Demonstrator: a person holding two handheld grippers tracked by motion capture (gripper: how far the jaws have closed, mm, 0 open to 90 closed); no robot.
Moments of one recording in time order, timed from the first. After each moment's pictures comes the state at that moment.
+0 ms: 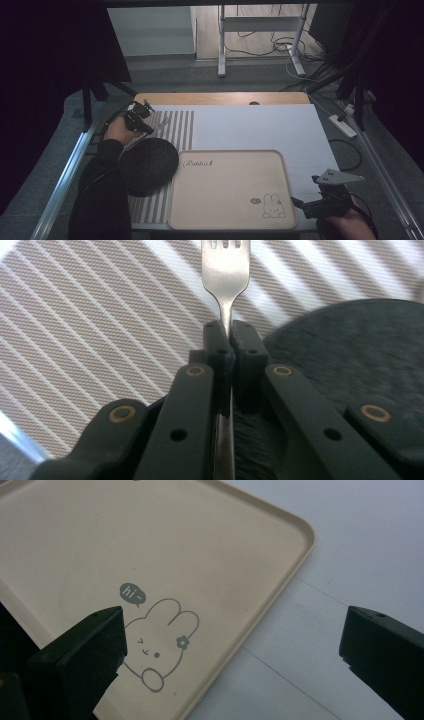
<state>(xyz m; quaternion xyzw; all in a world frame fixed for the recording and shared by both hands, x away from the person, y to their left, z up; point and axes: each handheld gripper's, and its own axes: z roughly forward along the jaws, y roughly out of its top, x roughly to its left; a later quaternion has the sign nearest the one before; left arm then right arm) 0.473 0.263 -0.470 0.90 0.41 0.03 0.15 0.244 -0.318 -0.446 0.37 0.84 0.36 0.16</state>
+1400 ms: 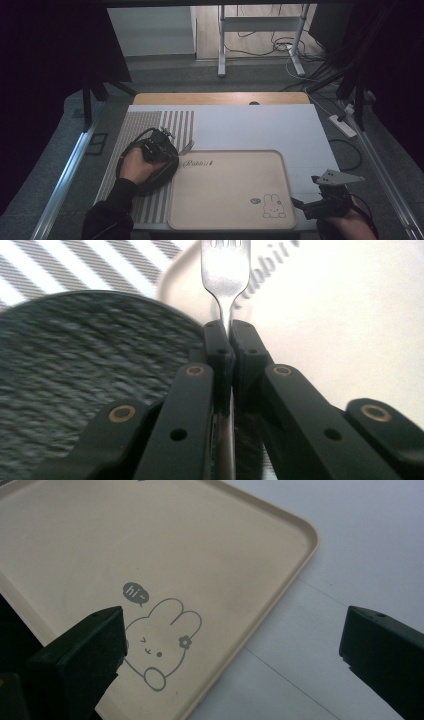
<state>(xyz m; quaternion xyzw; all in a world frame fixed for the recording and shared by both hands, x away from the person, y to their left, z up) 0.361 0.173 -0.459 0.90 0.39 0.00 0.21 0.243 -0.318 -0.446 0.36 0.84 0.36 0.16</state>
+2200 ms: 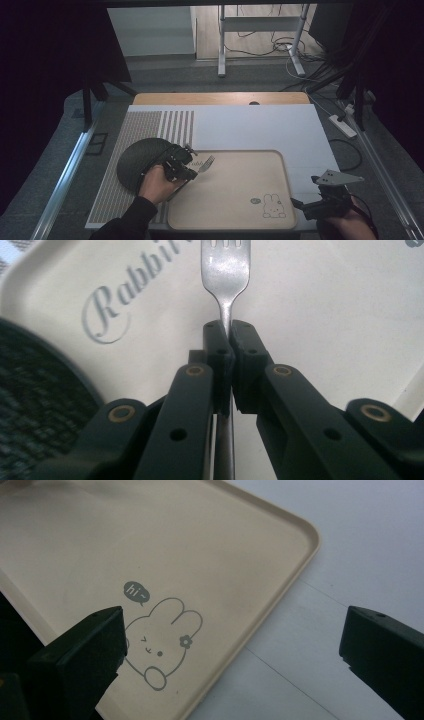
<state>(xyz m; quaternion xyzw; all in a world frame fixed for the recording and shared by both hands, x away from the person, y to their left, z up) 0.323 0.105 -0.468 0.90 0.39 -0.02 0.20 0.242 -0.317 -0.446 0.36 0.84 0.36 0.16</state>
